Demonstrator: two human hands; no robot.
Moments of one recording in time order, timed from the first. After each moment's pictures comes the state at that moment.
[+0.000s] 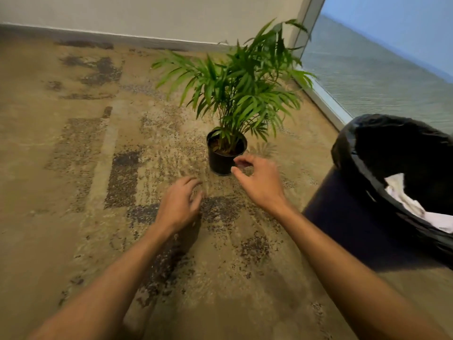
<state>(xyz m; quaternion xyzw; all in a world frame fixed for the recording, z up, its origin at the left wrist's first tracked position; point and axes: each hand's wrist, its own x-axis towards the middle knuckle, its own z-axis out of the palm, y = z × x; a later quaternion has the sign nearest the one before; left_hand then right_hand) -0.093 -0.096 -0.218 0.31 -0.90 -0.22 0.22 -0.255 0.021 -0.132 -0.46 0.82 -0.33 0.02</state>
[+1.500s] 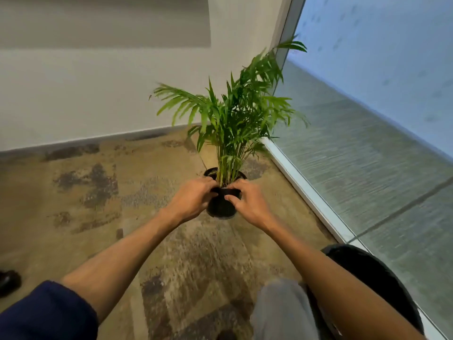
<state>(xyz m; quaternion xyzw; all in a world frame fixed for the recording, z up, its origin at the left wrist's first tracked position) -0.222 -0.331 0.201 0.04 -0.97 -0.18 0.18 -0.328 -0.180 0.205 -0.44 0.84 -0.31 0.06</state>
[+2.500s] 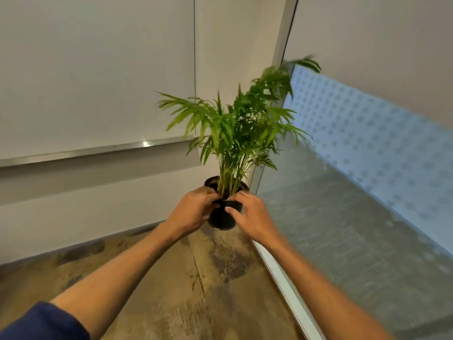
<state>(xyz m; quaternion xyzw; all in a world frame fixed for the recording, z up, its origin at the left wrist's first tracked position) -0.454 -0.423 0.707 0.01 -0.96 -0.14 0.25 -0.564 -0.268 0.703 -0.46 0.82 -0.33 -0.01</state>
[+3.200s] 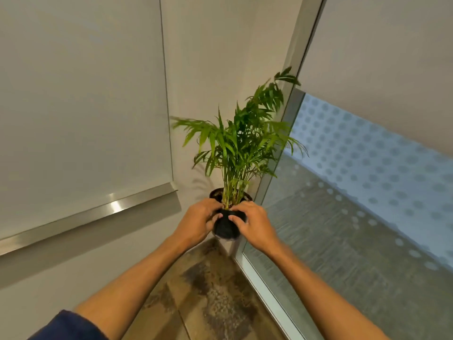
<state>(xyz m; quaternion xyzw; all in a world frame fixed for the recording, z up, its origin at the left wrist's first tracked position) -0.732 -0.668 0.698 -0.03 -0.93 -0.29 0.22 -0.811 -0.499 0.710 -0.38 0.87 -0.31 -0.03</state>
